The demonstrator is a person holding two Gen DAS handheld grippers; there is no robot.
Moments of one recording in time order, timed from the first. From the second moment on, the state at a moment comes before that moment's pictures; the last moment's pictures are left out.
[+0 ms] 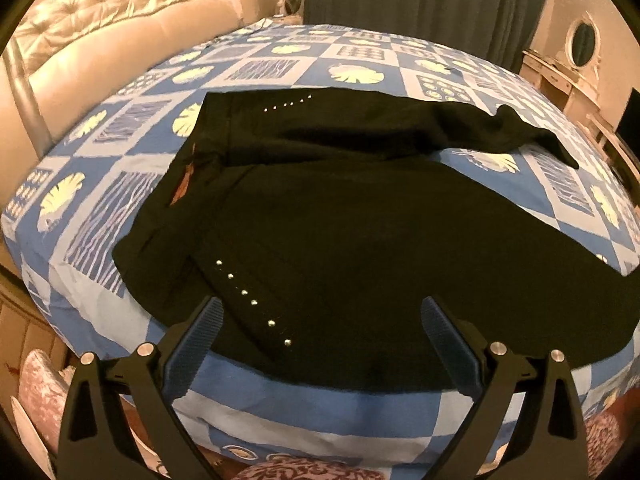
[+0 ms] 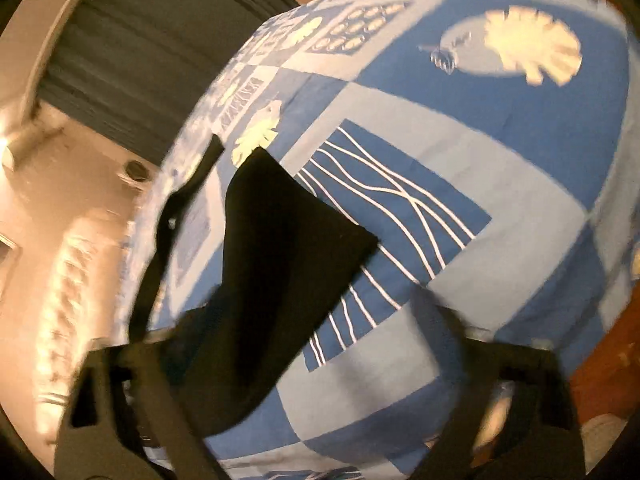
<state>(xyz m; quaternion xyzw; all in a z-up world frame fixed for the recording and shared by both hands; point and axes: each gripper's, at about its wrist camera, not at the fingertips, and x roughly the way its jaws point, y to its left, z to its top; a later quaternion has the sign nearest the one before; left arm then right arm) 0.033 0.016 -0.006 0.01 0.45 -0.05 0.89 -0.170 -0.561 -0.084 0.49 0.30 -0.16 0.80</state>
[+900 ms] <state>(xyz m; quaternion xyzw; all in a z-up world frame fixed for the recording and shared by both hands) 0.046 0.028 -0.016 -0.01 0.47 -0.06 0.88 -0.196 -0.583 -0.116 0.54 0.28 -0.17 0.77</state>
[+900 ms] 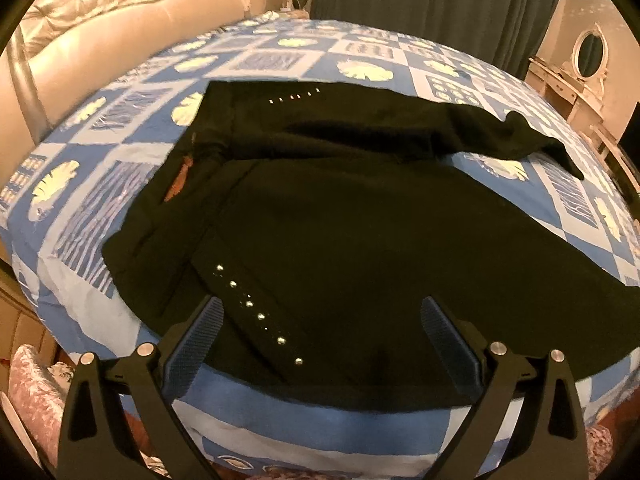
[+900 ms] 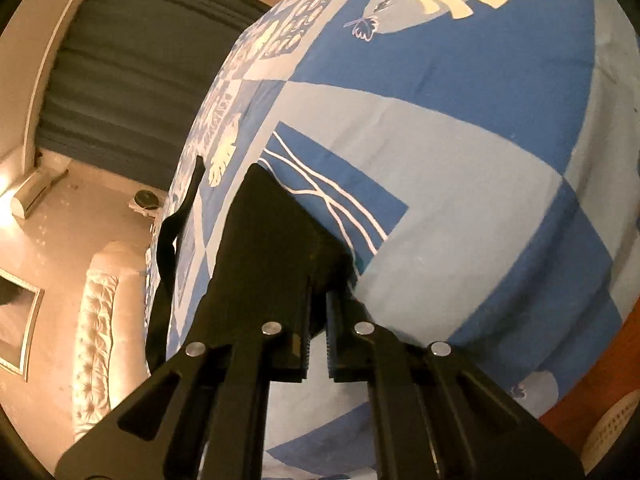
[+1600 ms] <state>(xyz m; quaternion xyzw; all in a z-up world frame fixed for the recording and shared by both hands) 0.231 0.097 0.003 -0.05 0.49 -0.12 0.86 0.015 -0.448 -0.013 0.39 0.33 -0.02 0.86</state>
